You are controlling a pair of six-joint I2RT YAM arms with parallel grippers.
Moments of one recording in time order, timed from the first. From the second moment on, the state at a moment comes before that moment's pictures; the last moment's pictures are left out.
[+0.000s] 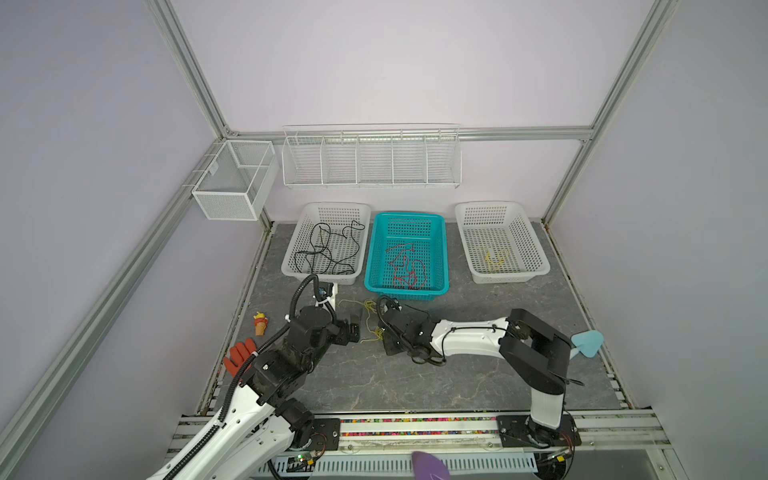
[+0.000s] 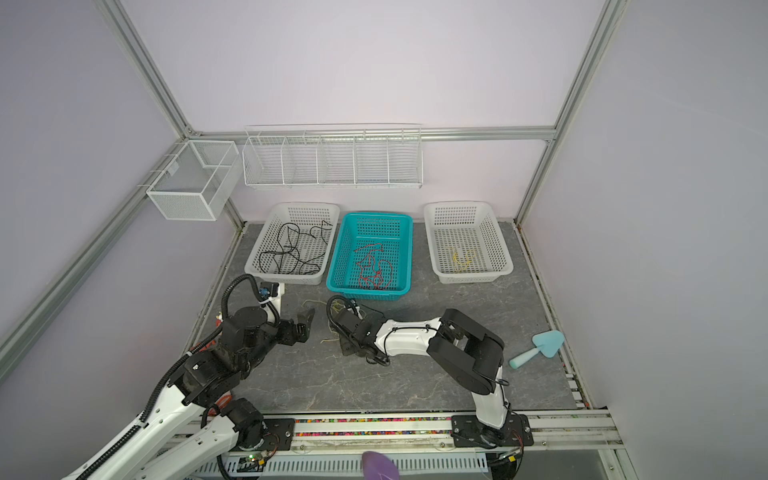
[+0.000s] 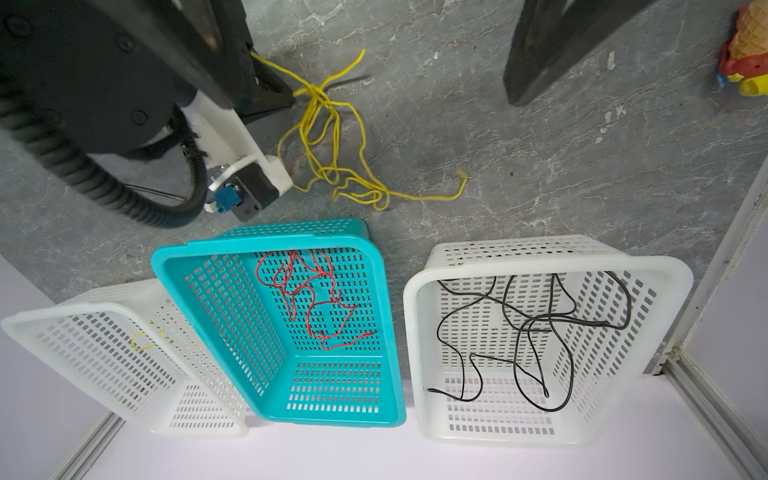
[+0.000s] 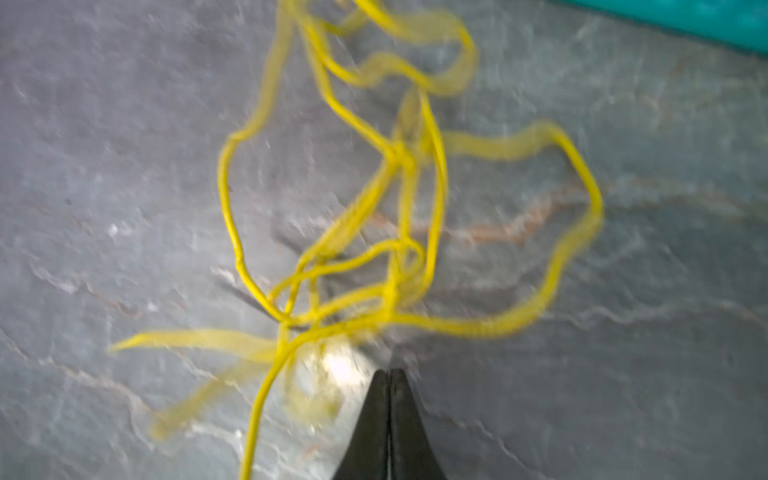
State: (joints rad) left arm -0.69 0.65 0.68 -0.54 -0.29 -0.30; right arm 1.09 1.89 1.09 -0.21 0.17 0.69
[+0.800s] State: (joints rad) left arm -0.69 0.91 0.69 -0.62 -0.16 -0.63; right arm 1.12 1.49 0.98 -0.24 0.15 0.57
